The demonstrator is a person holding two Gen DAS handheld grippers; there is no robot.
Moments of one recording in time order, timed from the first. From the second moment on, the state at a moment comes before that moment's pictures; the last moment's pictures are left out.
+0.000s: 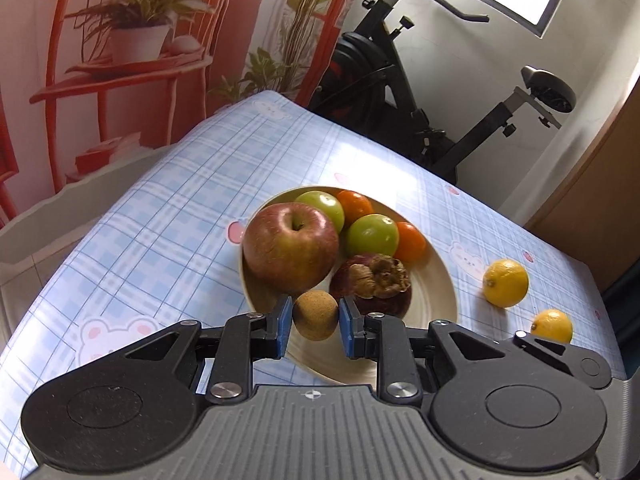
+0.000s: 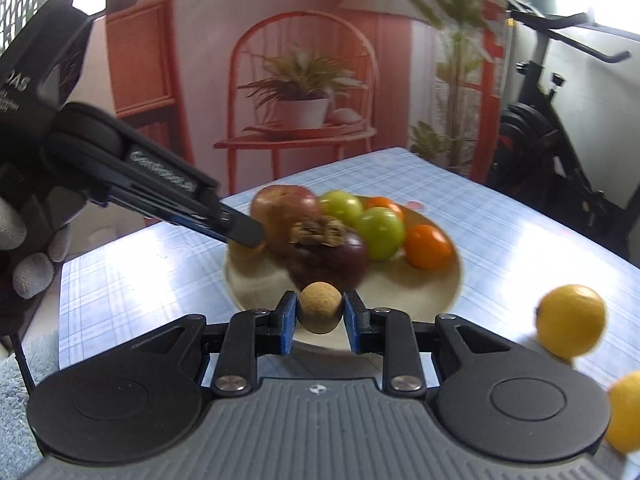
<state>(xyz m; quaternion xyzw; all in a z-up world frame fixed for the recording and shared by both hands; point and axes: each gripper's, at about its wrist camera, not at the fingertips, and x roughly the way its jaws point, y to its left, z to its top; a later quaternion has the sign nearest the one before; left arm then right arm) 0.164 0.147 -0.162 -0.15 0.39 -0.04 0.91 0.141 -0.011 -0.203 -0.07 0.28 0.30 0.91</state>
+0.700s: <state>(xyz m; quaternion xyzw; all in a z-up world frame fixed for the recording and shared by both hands) 0.180 0.159 -0.176 -0.16 0.41 -0.03 0.90 0.169 0.018 -0.216 -0.03 0.30 0.33 0.89</state>
